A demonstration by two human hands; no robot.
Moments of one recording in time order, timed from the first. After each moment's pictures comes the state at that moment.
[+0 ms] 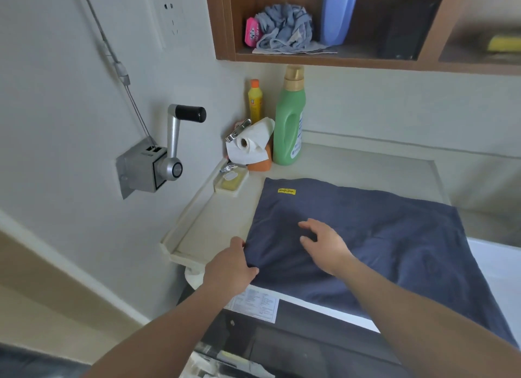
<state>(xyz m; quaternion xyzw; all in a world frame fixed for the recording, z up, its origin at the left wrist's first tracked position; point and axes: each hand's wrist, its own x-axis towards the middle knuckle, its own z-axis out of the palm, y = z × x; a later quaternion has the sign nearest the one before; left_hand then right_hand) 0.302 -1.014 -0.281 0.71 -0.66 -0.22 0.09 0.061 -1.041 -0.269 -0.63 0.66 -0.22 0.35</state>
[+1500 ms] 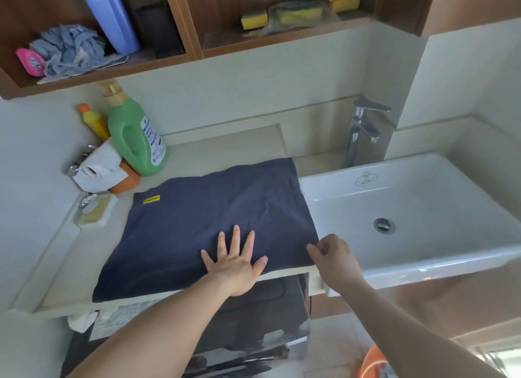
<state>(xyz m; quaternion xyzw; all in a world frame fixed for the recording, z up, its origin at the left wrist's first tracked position) 0.017 -0.942 -0.290 0.53 -0.80 -0.15 -0.24 -0.186 -0.824 -0.299 -0.34 0.83 -0.34 0.29</state>
